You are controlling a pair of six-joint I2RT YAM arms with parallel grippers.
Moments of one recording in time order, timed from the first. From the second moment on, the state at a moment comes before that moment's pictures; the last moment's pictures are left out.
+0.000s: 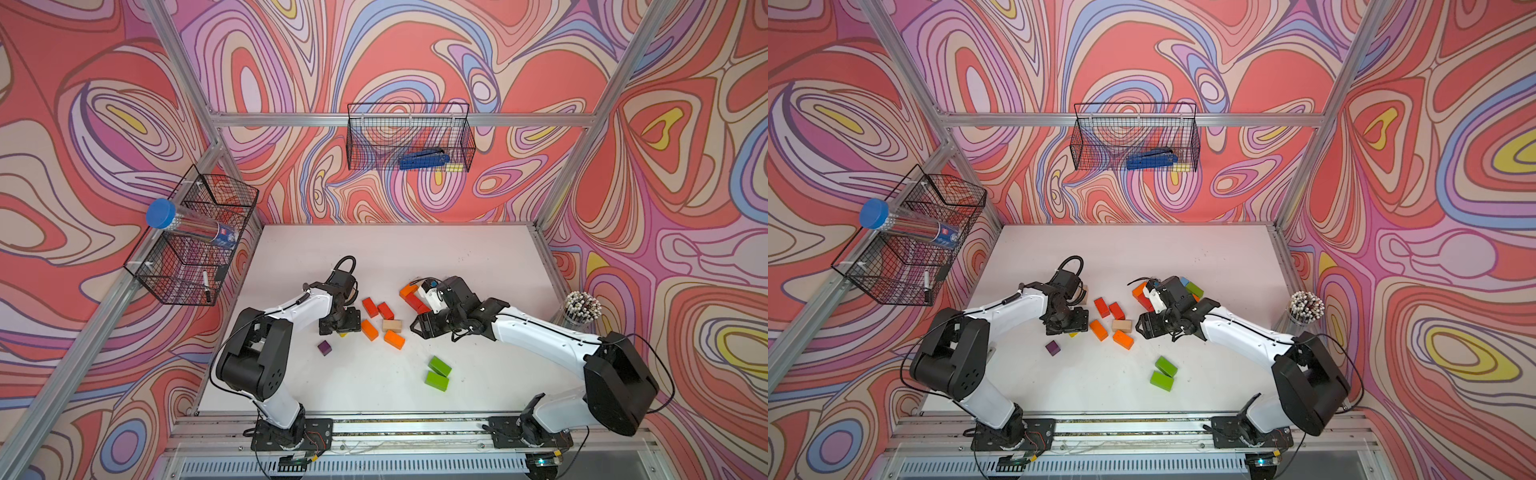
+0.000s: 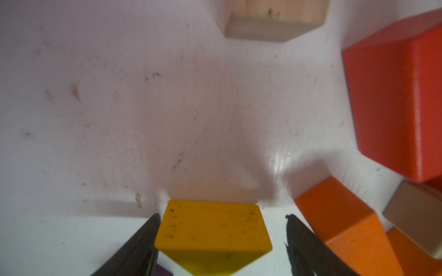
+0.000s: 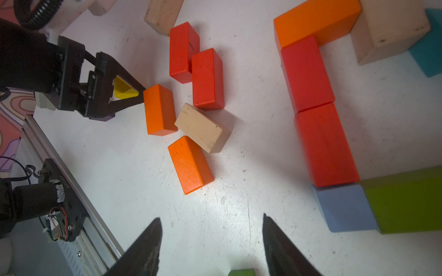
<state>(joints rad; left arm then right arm) -0.35 1.65 0.96 -0.72 0.01 -0.46 0.67 1.45 0.91 -0.39 -0.29 0.33</state>
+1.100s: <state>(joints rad) -0.46 1.67 0.97 -0.63 0.00 -0.70 0.67 1.46 0.93 -0.39 -0.27 0.35</state>
